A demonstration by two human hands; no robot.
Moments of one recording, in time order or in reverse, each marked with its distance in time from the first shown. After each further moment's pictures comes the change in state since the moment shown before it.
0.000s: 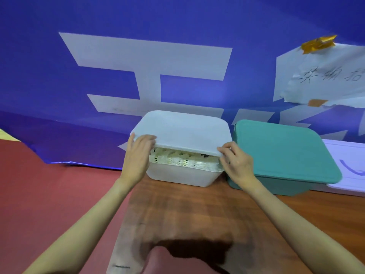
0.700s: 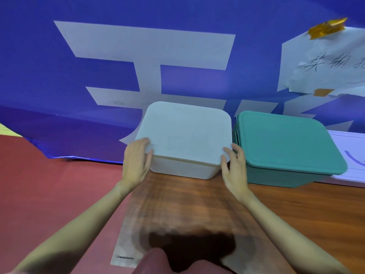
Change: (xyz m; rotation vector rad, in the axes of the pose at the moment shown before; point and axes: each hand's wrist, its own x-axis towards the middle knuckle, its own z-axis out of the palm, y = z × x) left_hand -0.037 -0.012 0.020 -0.067 0.012 -0.135; right_hand -0.051 -0.026 0.022 0.262 -0.196 0.586
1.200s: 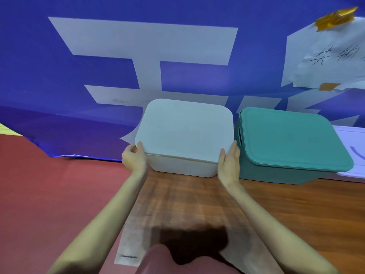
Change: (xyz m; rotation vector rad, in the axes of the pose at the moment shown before) left_hand 0.023 0.012 0.020 -0.584 0.317 -1.145; right_hand 0.014 -0.021 0.028 0.116 -0.027 0.322
